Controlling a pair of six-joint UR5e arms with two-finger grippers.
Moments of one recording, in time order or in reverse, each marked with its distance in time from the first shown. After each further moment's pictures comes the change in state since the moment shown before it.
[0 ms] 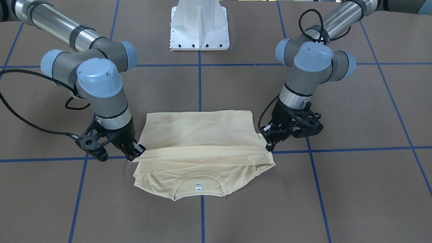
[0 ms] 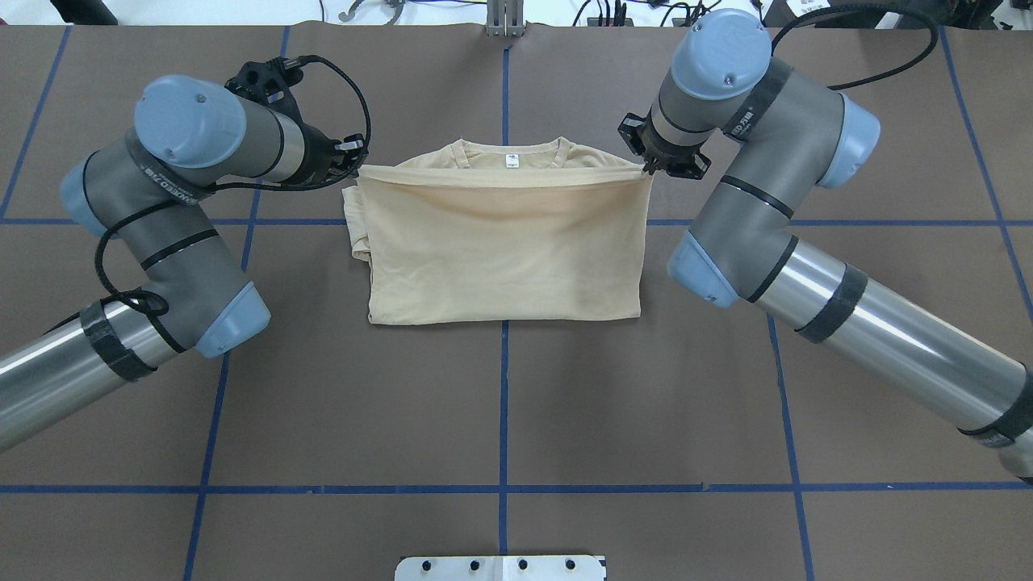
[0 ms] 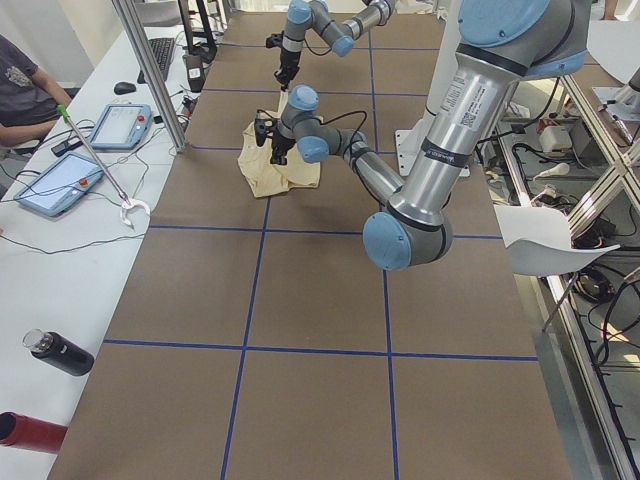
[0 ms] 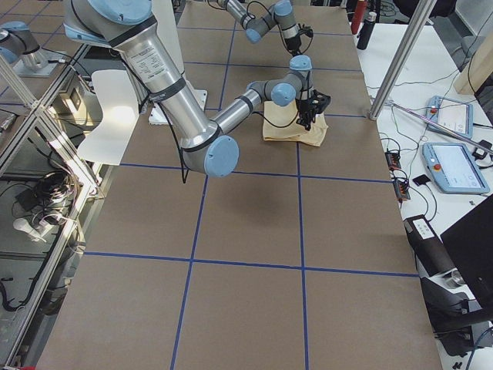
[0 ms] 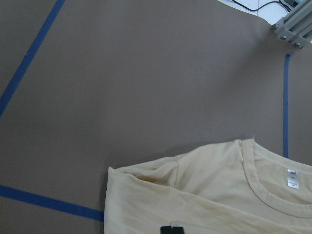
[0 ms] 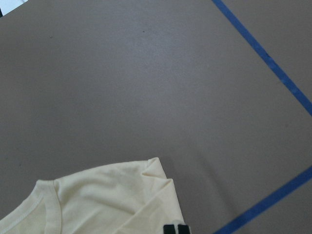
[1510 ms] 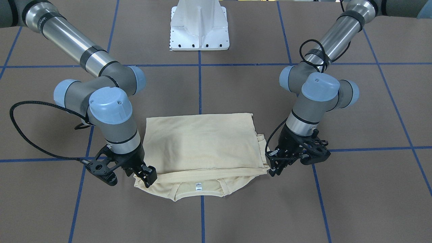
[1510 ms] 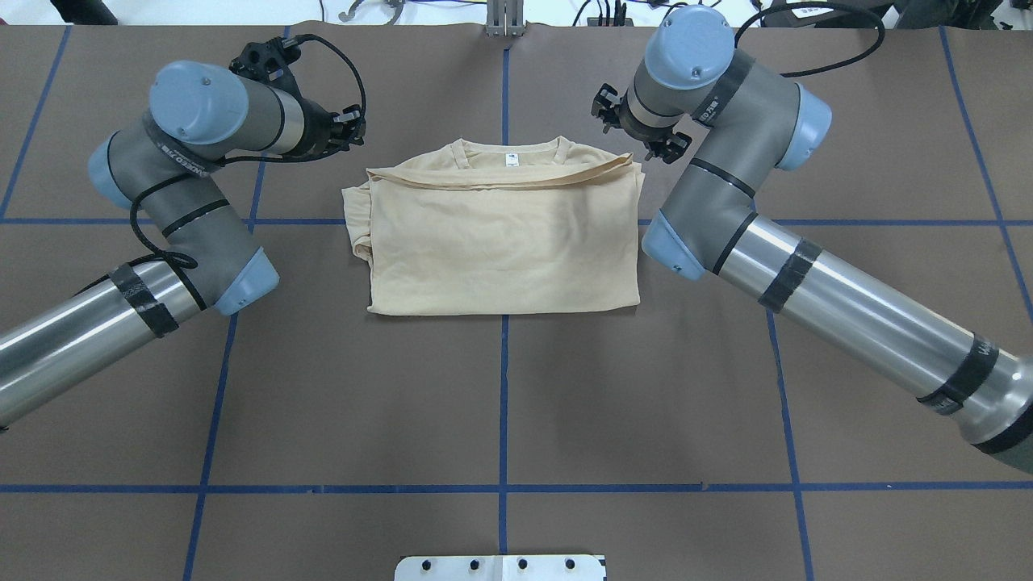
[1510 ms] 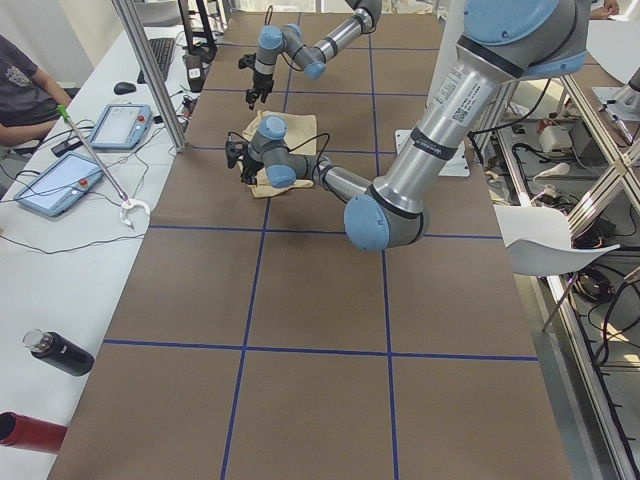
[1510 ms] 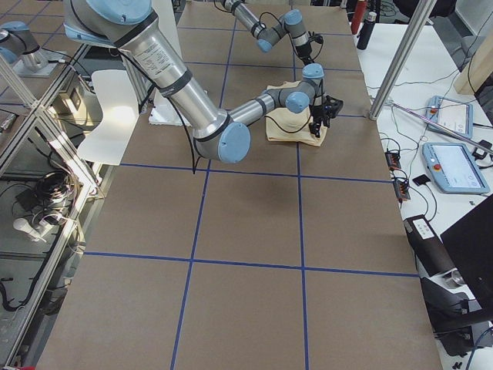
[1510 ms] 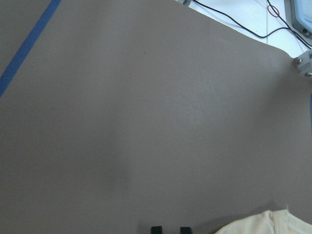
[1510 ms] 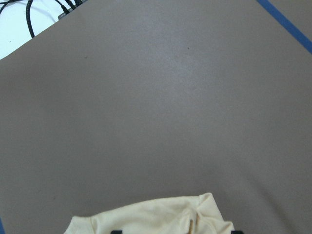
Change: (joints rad) left arm -0.049 -0.068 0.196 -0.189 -0.001 -0.002; right arm -0.003 0.038 -0.112 0.175 -0.033 0.061
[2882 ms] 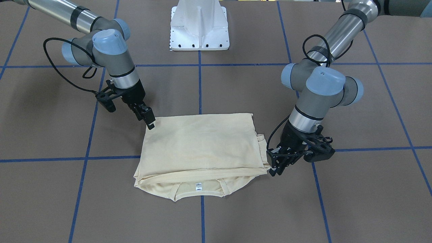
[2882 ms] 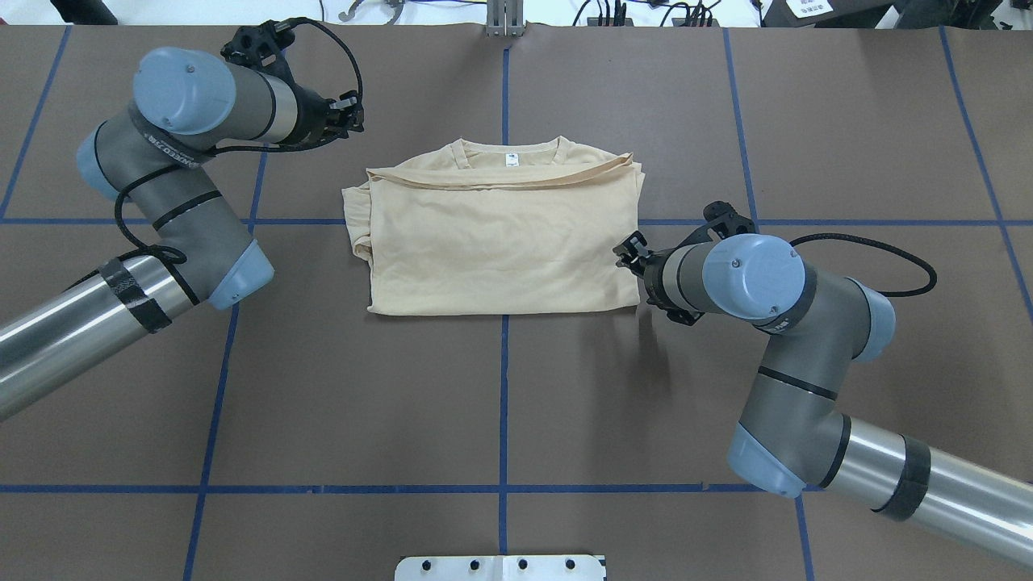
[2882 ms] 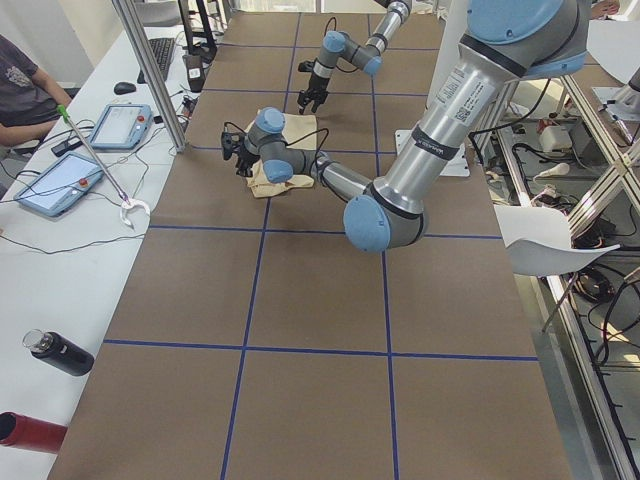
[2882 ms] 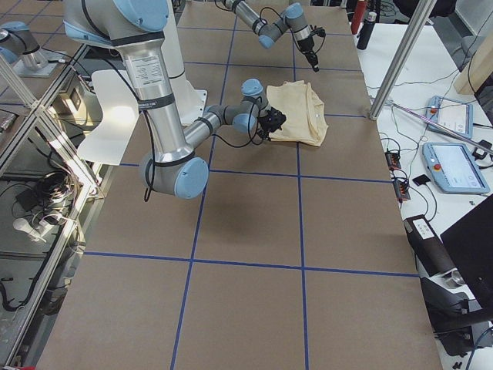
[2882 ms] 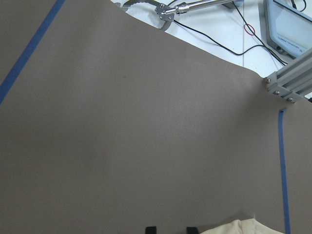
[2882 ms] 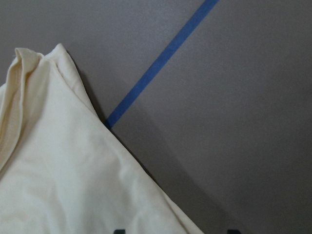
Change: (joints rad) left arm -0.009 0.010 -0.036 0.000 0.001 0.009; right arm -0.269 -0.366 0.393 0.107 -0.185 0.440
